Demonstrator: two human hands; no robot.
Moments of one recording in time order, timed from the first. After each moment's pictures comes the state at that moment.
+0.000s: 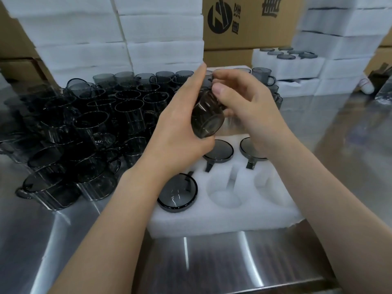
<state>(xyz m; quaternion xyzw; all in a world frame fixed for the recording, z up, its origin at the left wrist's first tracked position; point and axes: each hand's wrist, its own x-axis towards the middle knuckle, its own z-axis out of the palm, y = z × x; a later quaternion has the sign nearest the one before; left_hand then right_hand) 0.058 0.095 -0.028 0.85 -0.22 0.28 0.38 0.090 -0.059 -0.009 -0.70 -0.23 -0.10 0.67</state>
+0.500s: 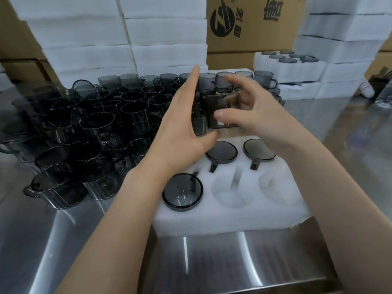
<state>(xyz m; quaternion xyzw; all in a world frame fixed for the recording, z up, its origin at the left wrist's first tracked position) 0.063 0.101 -0.033 0.84 -0.21 0.24 0.44 0.090 -0.072 -0.005 -0.79 -0.21 -0.05 0.58</state>
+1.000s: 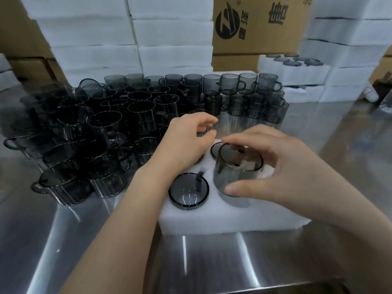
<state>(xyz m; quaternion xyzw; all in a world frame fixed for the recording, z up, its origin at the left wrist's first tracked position) 0.072 0.102 -0.039 0.88 -0.13 0.16 0.42 0.004 -0.083 -0.012 -0.87 -0.28 -0.04 0.40</state>
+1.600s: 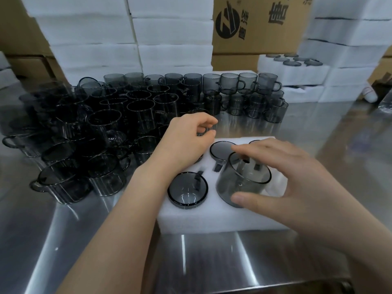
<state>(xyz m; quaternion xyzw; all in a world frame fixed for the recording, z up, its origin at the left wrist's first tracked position) 0.072 0.102 -0.039 0.89 -0.12 0.15 0.42 -0.018 -0.087 -0.018 -0.91 -0.25 -0.09 0.32</state>
